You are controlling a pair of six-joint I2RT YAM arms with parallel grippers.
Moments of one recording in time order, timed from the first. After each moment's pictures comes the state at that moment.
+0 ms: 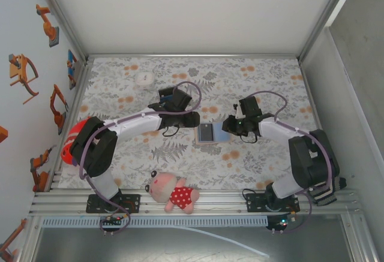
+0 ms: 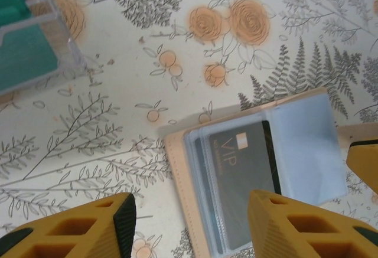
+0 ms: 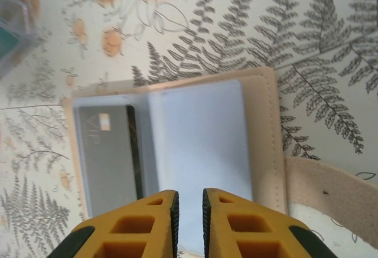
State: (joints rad) left arm -0.81 1.74 1.15 -0.36 0.02 -0.62; right arm 0.35 1.51 0.76 -0.27 -0.38 0.56
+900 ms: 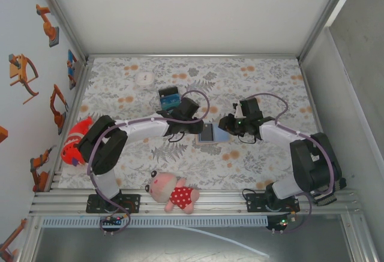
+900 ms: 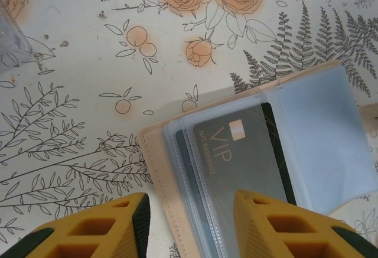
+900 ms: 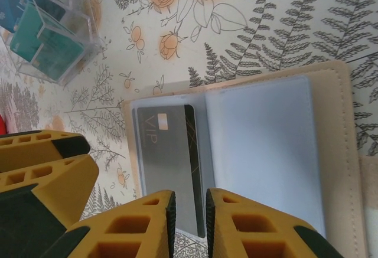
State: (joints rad) left arm -0.88 1.80 1.11 -0.26 -0.03 -0.59; right arm 0.36 1.48 0.71 -0.13 -0.48 0.69
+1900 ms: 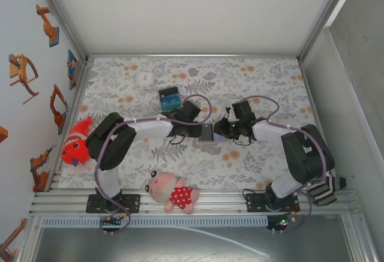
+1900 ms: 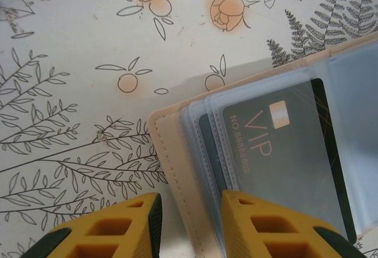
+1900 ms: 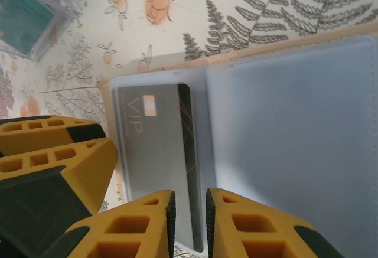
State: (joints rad) left arm -0.88 1.88 1.11 -0.27 -0.03 -0.58; right arm 0.42 1.59 0.71 -0.09 -0.48 0.69
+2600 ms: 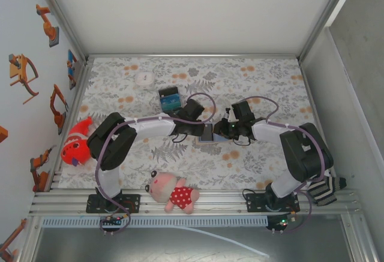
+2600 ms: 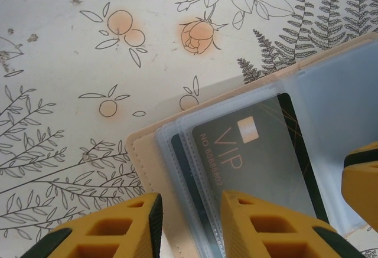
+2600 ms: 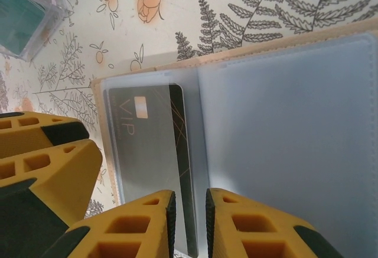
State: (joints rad) left arm -0.90 1.89 1.17 -0.30 -0.07 -0.53; right arm 0.42 1.60 0.71 -0.08 -0.48 0.69
